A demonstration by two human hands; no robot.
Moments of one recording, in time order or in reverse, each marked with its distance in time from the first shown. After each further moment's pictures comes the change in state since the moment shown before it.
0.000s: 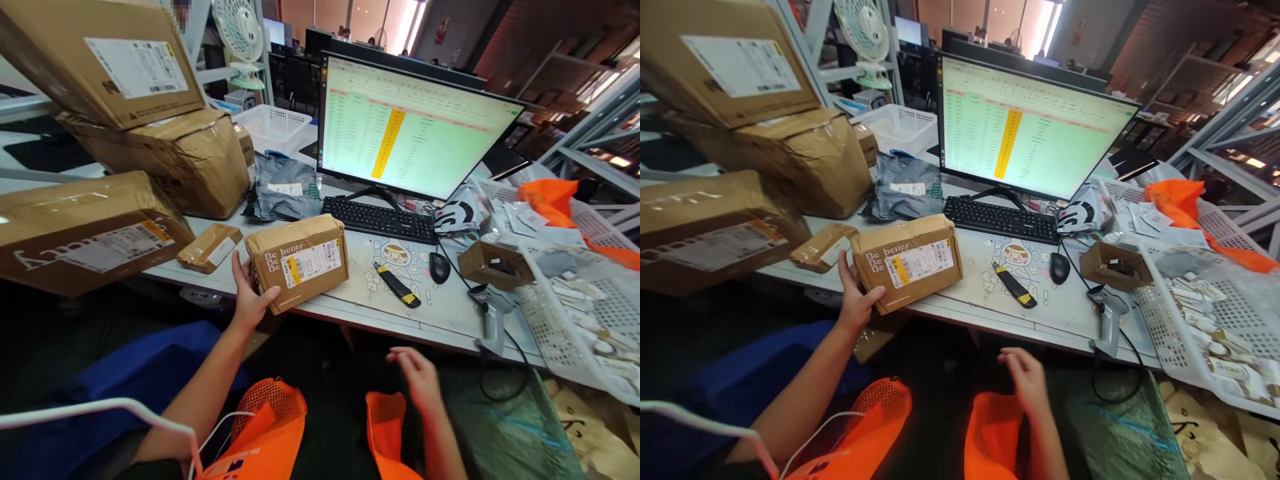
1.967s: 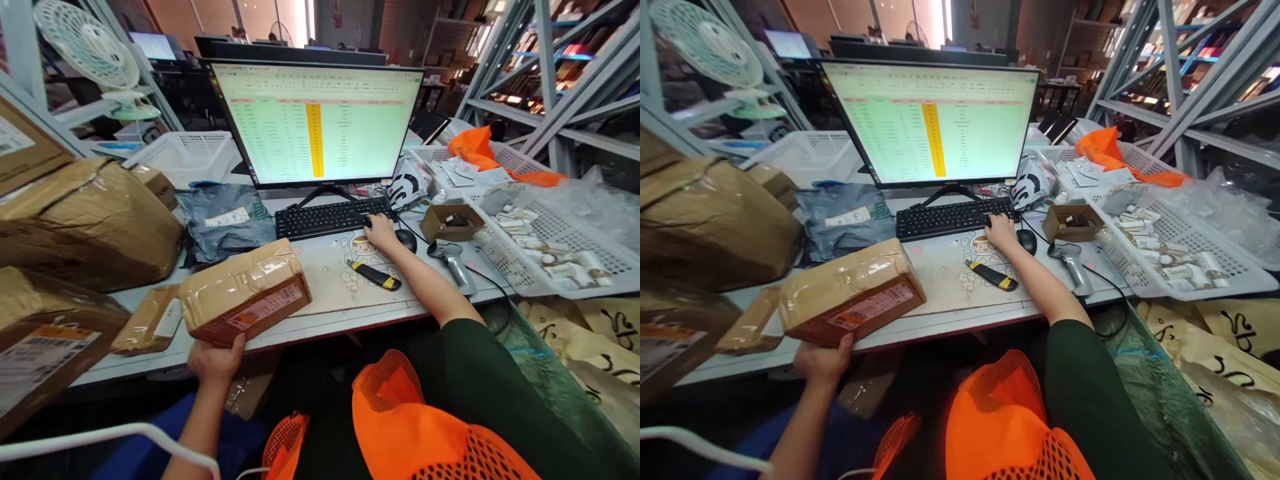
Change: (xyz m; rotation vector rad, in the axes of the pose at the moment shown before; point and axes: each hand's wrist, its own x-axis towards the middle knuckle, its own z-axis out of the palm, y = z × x) left_hand 0.027 -0.094 -0.067 1.031 0.027 0.190; right_hand 0.308 -0.121 -0.019 -0.785 0.268 -0.166
